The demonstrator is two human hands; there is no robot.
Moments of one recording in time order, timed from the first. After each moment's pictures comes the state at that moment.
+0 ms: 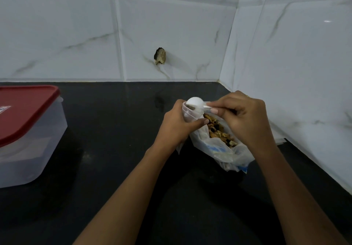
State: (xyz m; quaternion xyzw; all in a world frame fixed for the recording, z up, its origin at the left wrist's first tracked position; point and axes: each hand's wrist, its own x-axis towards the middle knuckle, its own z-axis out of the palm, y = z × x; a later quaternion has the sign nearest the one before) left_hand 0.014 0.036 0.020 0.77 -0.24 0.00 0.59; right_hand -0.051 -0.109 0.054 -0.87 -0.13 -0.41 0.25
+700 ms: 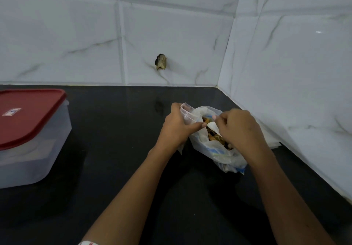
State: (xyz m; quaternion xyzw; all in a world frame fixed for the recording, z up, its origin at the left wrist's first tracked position) left_hand 0.012 0.037 0.027 0.78 -0.23 0.00 0.58; right_hand -0.049 -0.097 0.059 -0.97 0.16 -0.18 0.06
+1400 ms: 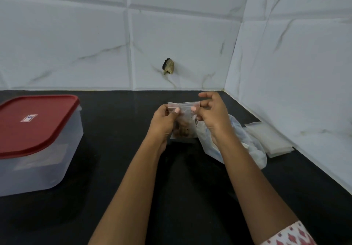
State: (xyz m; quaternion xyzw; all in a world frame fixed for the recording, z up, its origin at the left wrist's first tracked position) left_hand 0.038 0.071 0.032 0.64 -0.08 -0.06 0.76; right_hand 0.015 -0.048 0.049 -0.76 0.08 -0.26 0.59
